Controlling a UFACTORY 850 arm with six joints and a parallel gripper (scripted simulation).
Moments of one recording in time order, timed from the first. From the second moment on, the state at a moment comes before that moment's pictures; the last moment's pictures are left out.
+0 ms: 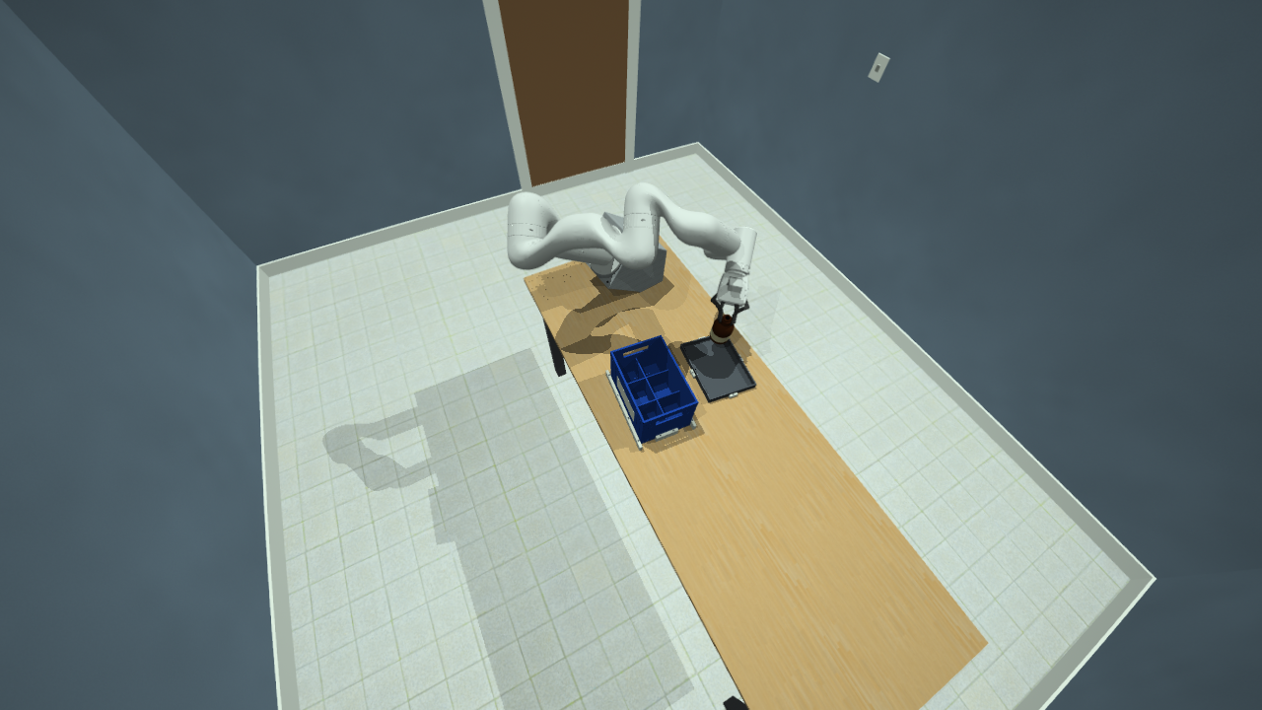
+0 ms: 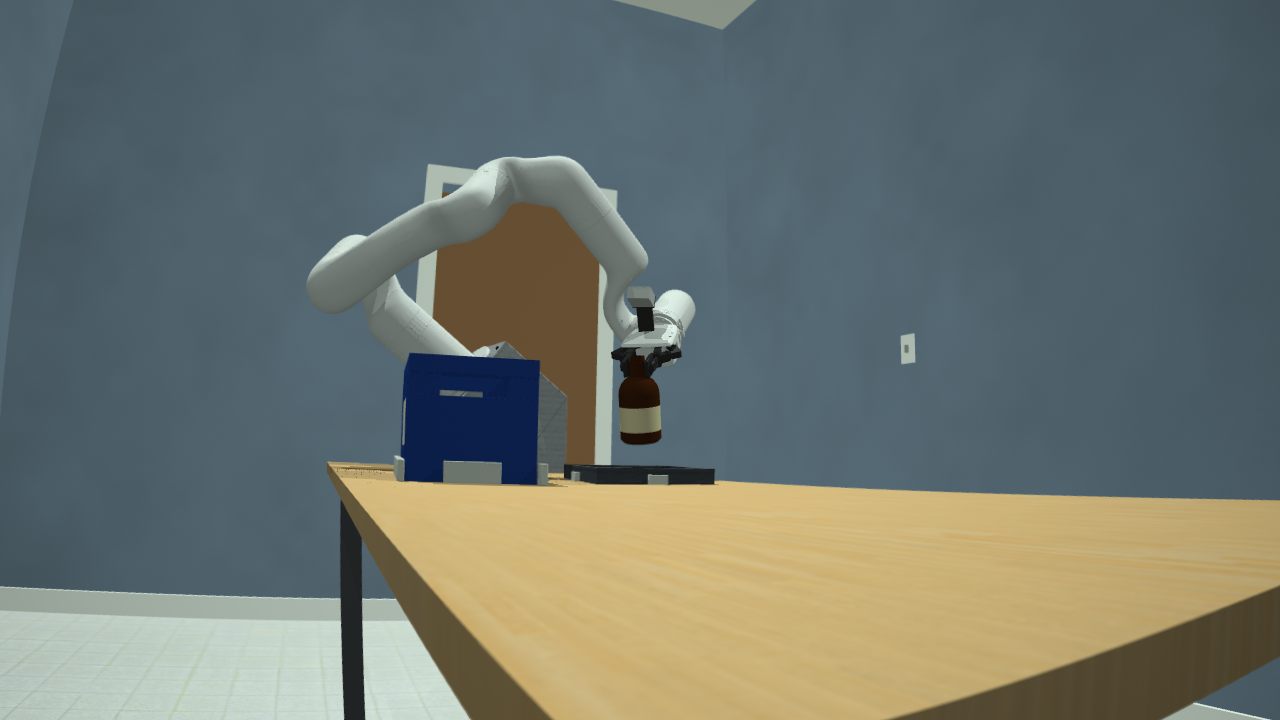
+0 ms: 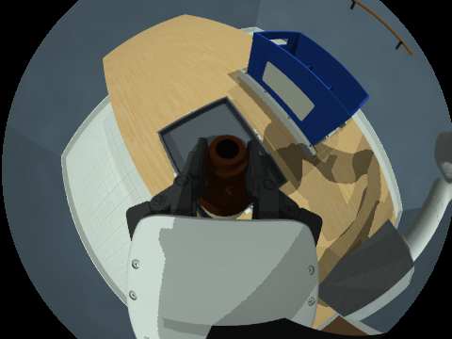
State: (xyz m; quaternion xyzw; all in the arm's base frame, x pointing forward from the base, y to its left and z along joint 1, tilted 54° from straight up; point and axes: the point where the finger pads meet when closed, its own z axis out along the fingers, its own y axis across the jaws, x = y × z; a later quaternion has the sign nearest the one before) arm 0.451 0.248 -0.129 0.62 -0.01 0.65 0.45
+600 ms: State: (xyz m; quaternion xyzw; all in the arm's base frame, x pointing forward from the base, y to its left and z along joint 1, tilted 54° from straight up) arm 0.452 0.248 -0.129 0.60 0.00 0.66 0.45
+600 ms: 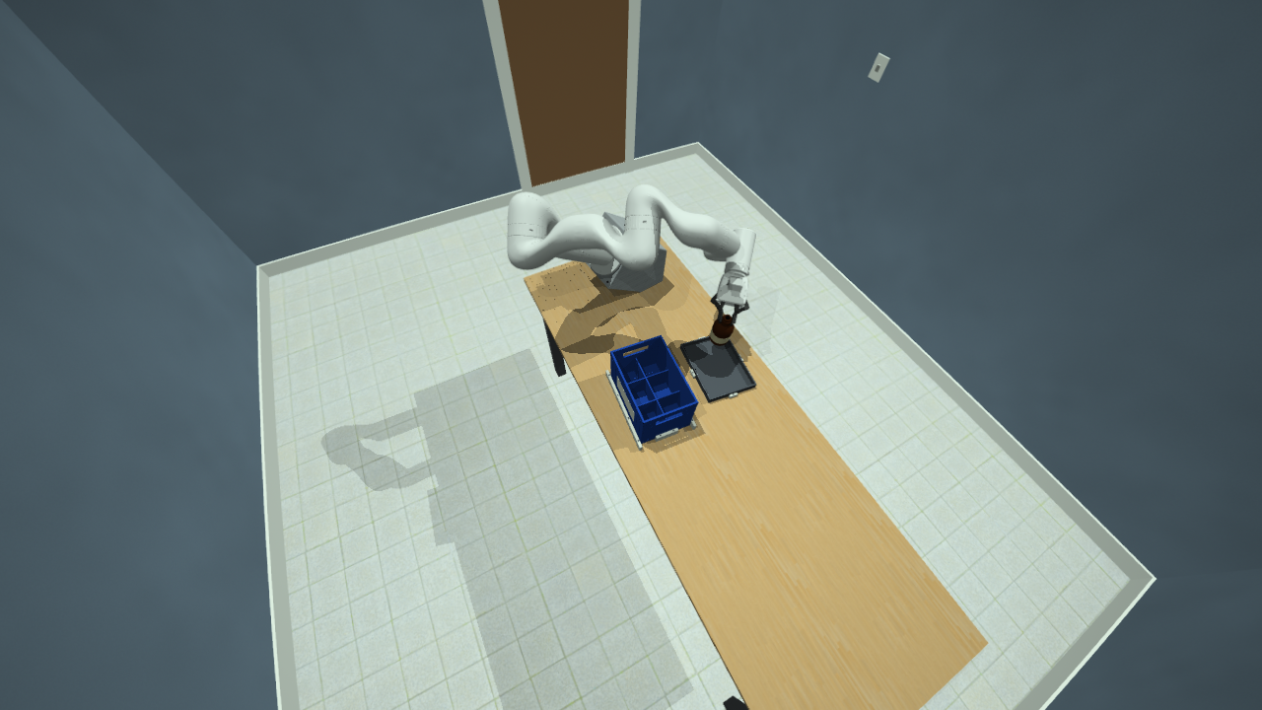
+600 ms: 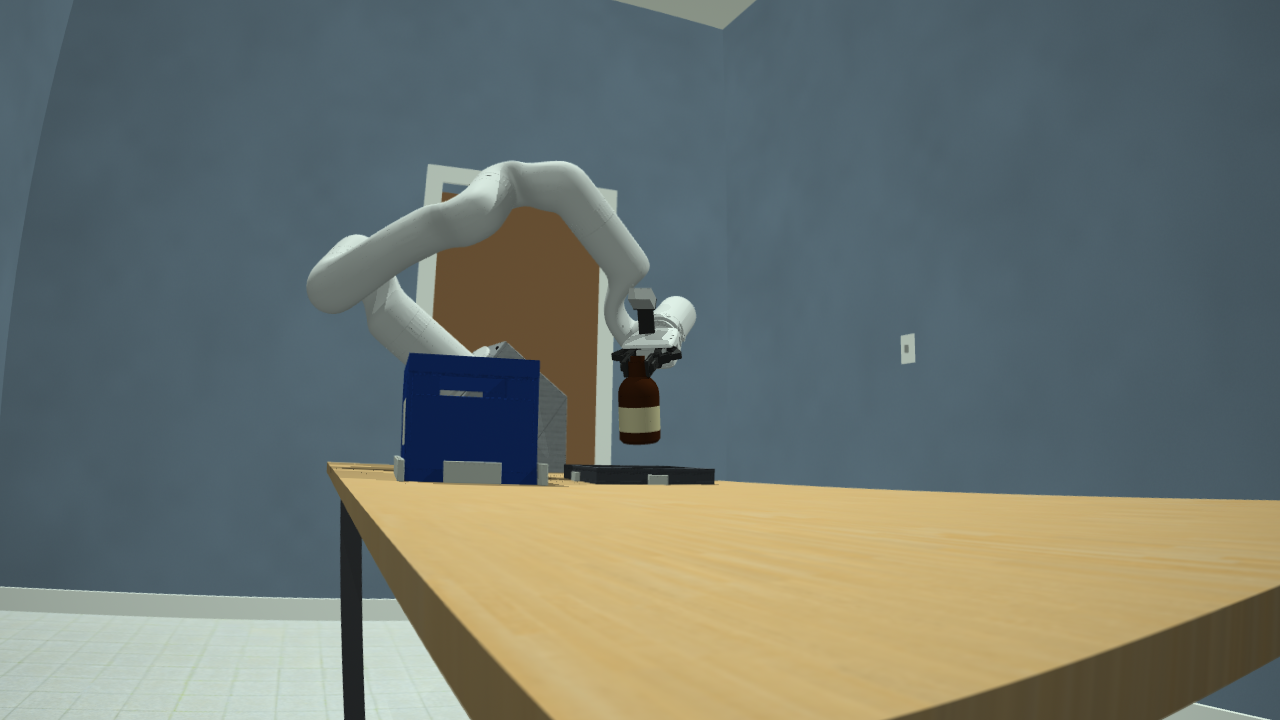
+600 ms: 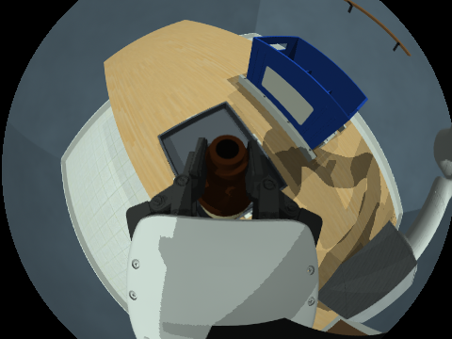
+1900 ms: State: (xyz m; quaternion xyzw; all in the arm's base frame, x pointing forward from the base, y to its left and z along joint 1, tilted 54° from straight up) arm 0.450 0.248 -0.130 0.56 0.03 0.70 0.45
